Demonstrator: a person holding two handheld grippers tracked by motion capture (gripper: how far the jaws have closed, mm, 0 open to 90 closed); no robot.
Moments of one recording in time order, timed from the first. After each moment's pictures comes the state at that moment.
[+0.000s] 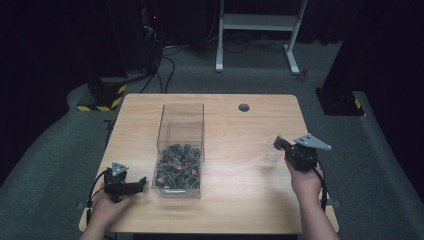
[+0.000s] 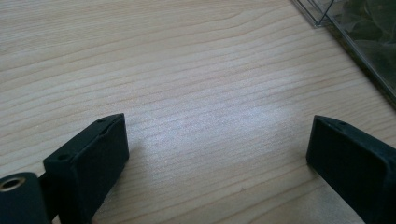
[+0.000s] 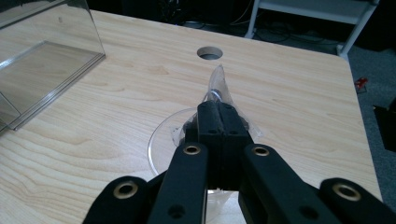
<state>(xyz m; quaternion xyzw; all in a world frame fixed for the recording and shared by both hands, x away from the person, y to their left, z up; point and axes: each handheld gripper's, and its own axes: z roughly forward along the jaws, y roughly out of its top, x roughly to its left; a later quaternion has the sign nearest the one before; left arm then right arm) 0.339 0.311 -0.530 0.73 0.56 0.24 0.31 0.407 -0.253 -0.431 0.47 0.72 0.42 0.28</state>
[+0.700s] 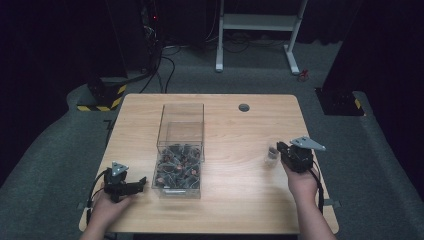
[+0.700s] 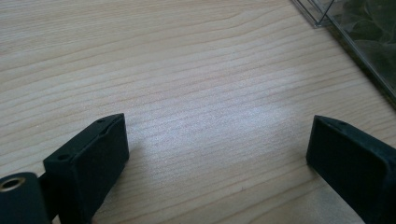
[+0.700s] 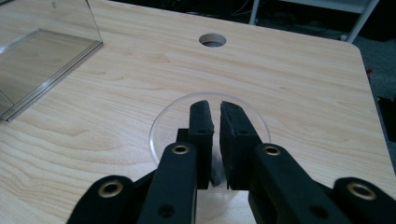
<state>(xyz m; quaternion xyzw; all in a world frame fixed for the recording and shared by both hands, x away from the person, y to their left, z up) 0.339 0.311 -0.530 0.73 0.56 0.24 0.31 0.410 -0.247 -0.443 0.48 0.73 0.41 0.27</state>
